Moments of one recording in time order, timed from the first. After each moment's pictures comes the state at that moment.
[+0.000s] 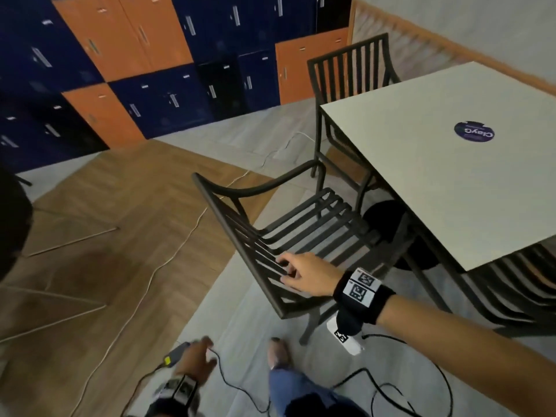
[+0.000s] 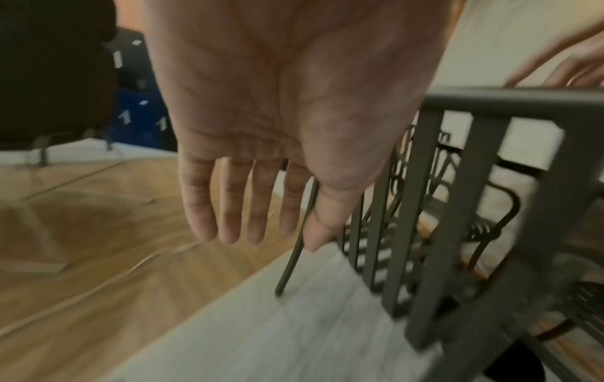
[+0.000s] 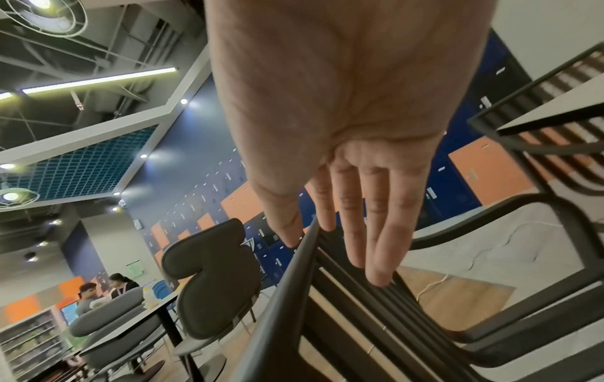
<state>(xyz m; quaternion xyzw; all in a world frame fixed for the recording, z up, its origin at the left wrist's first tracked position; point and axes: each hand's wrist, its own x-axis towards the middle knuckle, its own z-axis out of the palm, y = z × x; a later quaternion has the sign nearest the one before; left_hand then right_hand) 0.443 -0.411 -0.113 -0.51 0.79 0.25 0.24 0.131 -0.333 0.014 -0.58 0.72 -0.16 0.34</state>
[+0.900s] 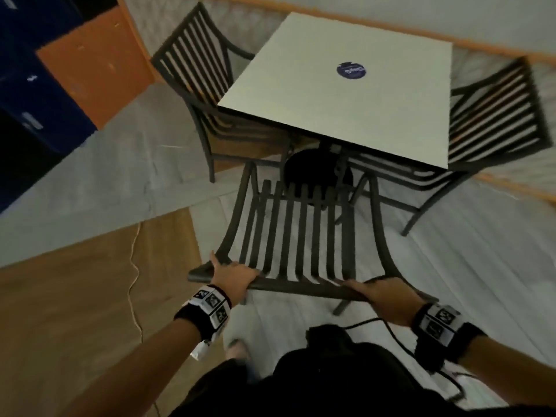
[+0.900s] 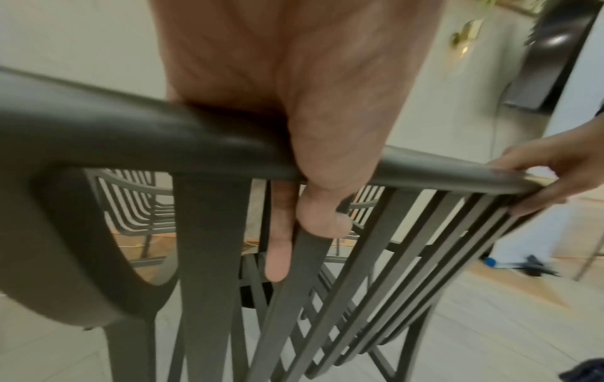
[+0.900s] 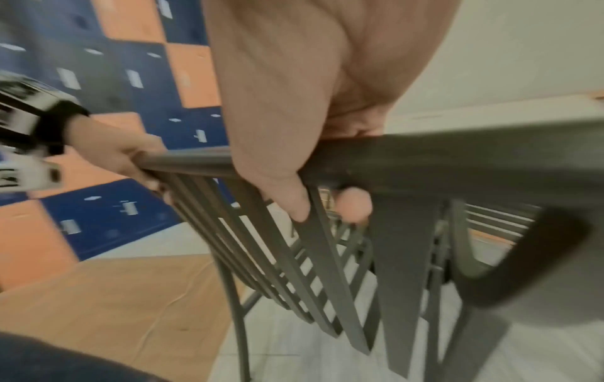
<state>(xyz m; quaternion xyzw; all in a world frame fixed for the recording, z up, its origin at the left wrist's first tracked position) 0.220 -0.807 -0.037 0.14 0.94 -0.01 0.31 0.247 -0.459 -0.029 -0.26 0.92 0.03 0.29</state>
